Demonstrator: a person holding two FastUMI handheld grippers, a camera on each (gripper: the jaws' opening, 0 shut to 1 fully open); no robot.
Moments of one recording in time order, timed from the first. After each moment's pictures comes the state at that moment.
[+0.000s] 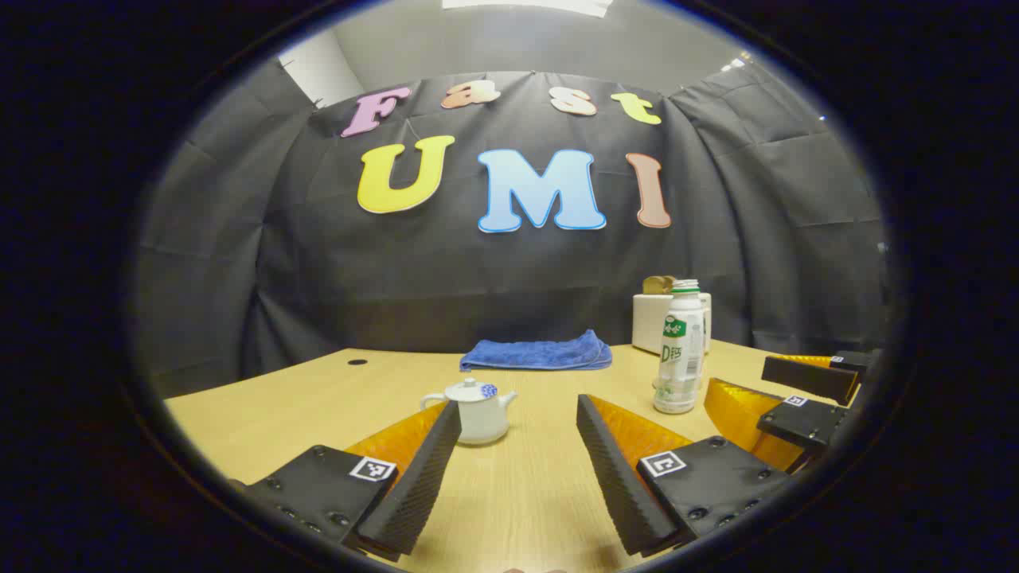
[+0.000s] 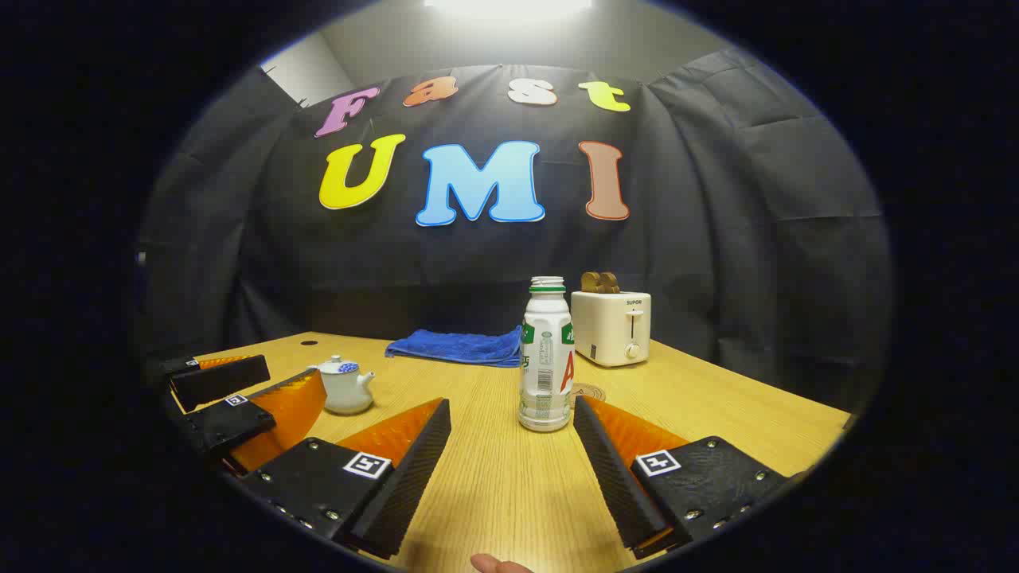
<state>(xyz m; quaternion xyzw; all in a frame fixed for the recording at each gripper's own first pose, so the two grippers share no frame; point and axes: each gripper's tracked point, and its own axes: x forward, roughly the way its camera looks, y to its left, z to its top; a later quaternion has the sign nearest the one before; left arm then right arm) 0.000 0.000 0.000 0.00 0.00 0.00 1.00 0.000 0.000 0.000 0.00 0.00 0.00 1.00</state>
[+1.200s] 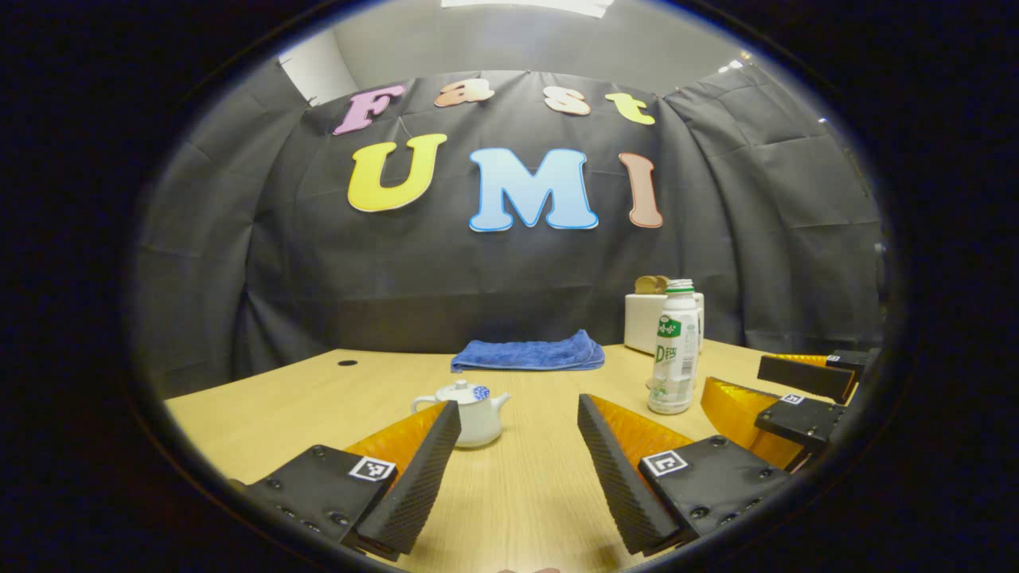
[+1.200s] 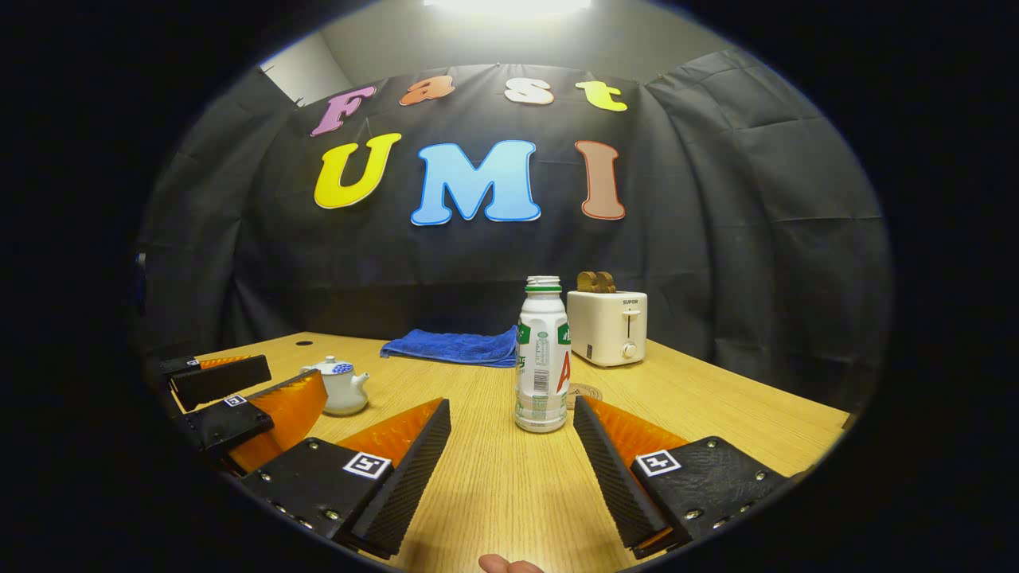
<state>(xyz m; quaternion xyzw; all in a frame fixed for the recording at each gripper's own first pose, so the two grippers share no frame) 0.007 -0.003 -0.001 0.00 0.00 -0.02 1.00 0.006 -0.004 0.000 0.00 0.00 -0.01 1.00</state>
